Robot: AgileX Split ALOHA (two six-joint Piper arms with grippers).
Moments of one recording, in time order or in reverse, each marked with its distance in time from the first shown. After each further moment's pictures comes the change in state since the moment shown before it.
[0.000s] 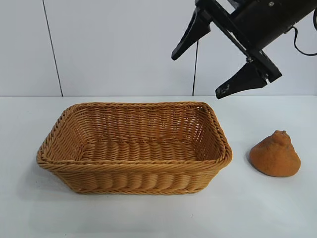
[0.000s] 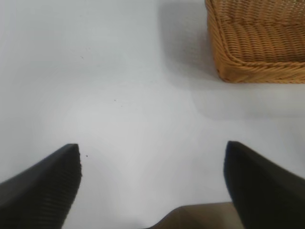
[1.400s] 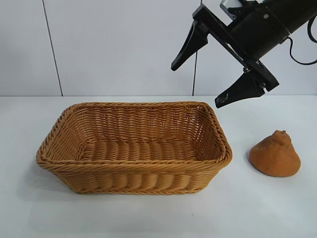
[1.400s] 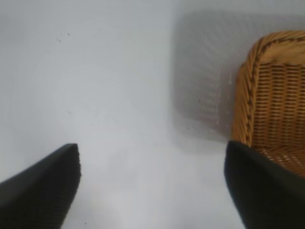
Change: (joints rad) left arm 0.001 1.247 -0.727 -0.004 0.147 -0.022; right arm 0.000 0.082 0.068 0.074 -0.061 -0.006
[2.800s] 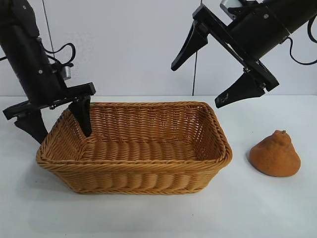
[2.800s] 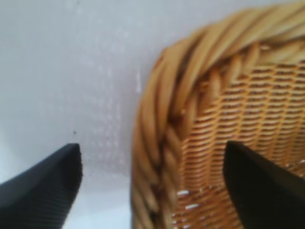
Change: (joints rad) left arm -0.198 0.639 -0.362 -0.174 -0.125 -0.021; right arm 0.000 0.000 0.000 0.000 -0.001 0.000
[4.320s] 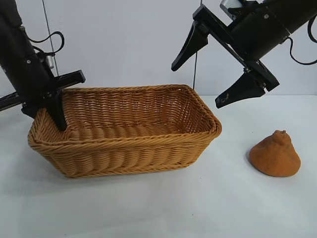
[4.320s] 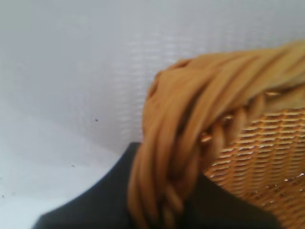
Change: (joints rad) left arm 0.038 0.164 0.008 -0.091 -0.017 -0.056; right arm 0.000 0.000 0.000 -0.004 0.000 0.000
